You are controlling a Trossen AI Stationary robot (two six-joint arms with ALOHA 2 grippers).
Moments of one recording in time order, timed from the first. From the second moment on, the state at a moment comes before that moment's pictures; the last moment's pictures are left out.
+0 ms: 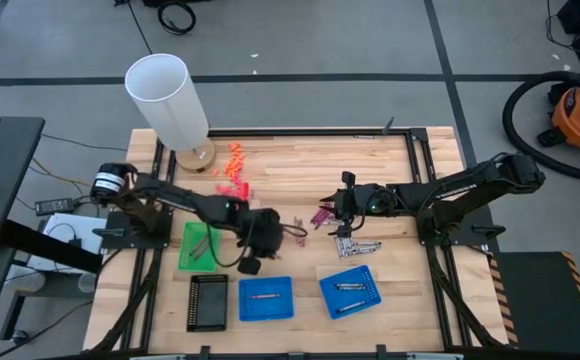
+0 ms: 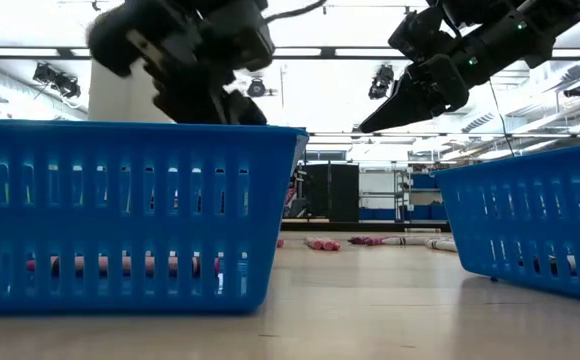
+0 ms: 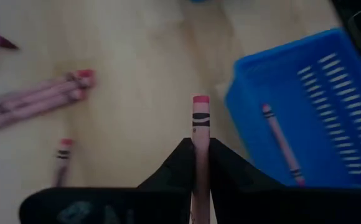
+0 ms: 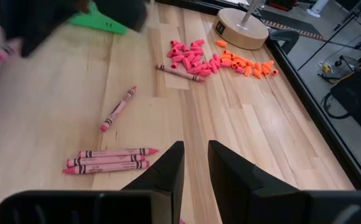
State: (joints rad) left arm -0.15 1.64 1.02 -0.33 0.25 0.05; right arm 0.05 1.26 0.59 0.17 0.29 -0.16
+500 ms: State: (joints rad) left arm -0.39 1.69 1.02 -0.20 0.13 -0.30; right arm 0.05 1.26 0.59 0.20 0.29 -0.13
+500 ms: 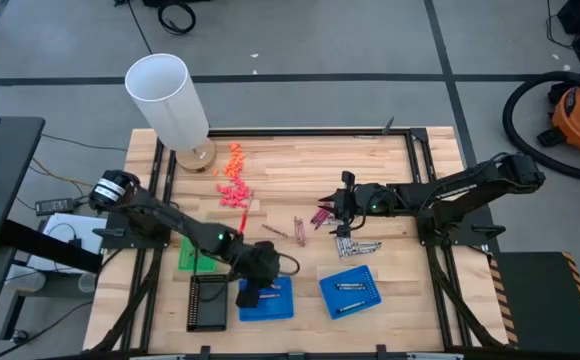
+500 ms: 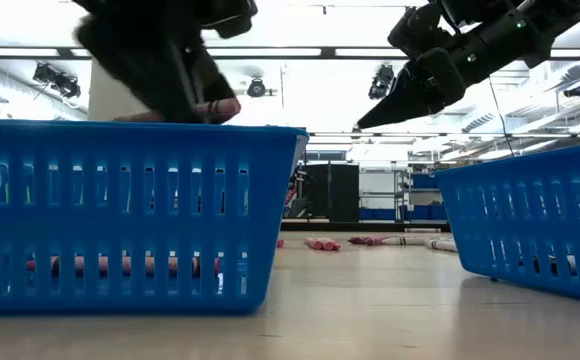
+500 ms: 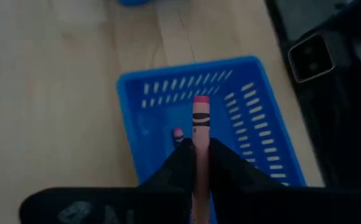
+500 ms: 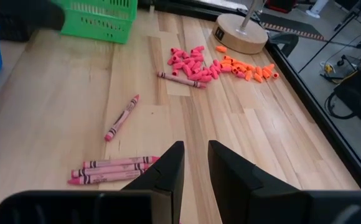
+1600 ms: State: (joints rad) left arm -0.43 1.62 1.02 -0.19 -0.02 -0.25; right arm 0.08 1.26 0.59 0.21 0.27 -0.12
